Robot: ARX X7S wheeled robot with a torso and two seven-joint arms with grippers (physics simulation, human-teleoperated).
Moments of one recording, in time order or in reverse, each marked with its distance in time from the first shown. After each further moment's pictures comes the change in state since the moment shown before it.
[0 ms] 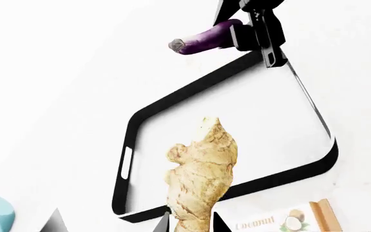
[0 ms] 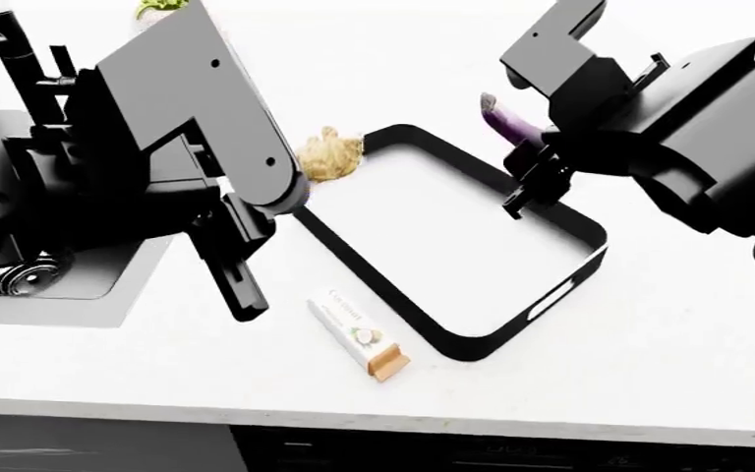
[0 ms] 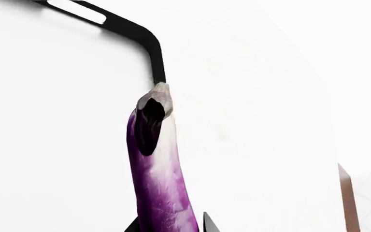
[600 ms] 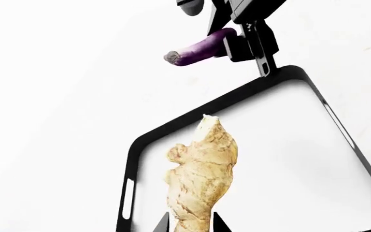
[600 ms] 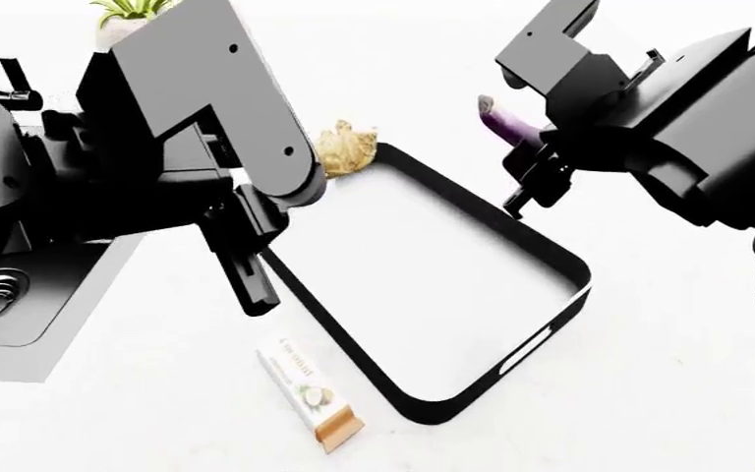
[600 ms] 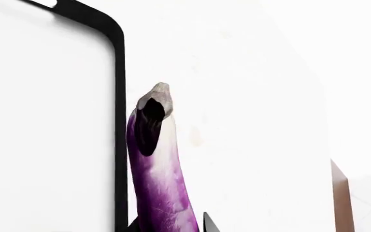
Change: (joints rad) left arm -0.045 0.032 0.026 -0.024 -0.017 -0.002 -0.003; right arm 0.034 -0.007 -0.048 0.018 0.002 0.001 -0.030
